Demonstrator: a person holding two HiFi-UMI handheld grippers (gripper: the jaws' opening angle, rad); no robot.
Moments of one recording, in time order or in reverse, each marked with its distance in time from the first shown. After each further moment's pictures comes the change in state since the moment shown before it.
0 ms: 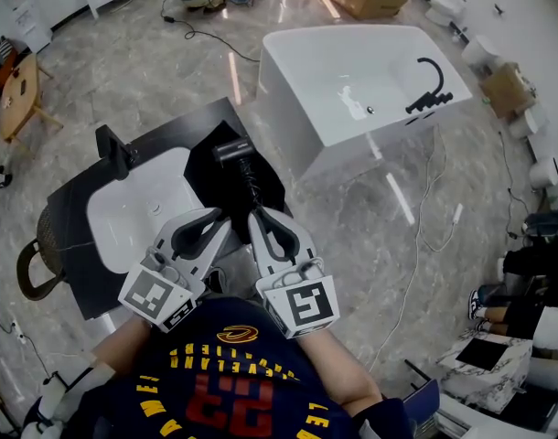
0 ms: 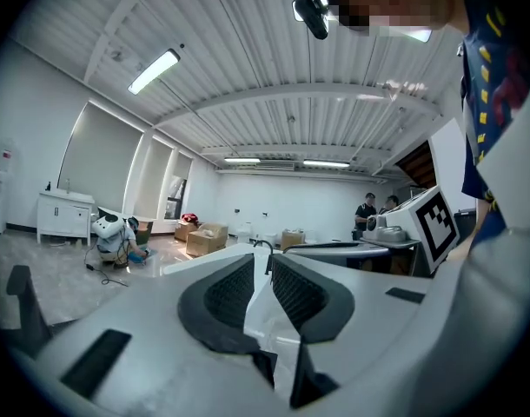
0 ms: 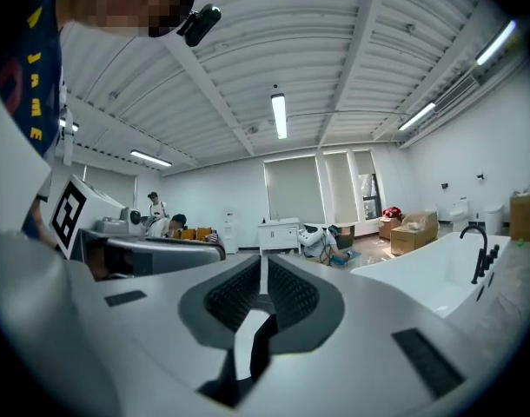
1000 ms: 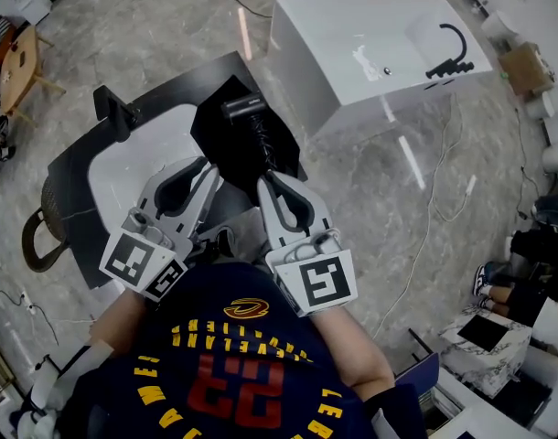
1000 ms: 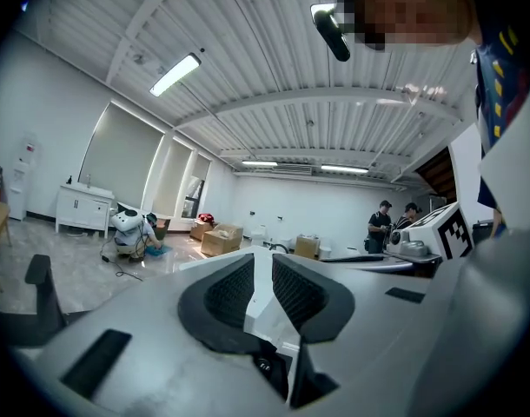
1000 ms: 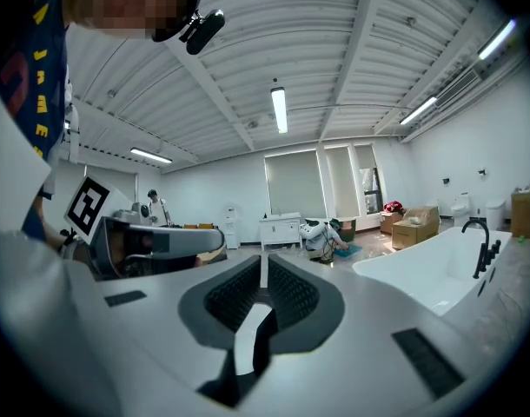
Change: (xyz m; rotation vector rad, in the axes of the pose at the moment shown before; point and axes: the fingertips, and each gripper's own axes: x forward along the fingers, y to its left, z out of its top) left arm -0.006 0.046 0.000 -0.073 -0.038 0.102; right arm 0.010 -0.002 -0.014 0.019 0.036 0.004
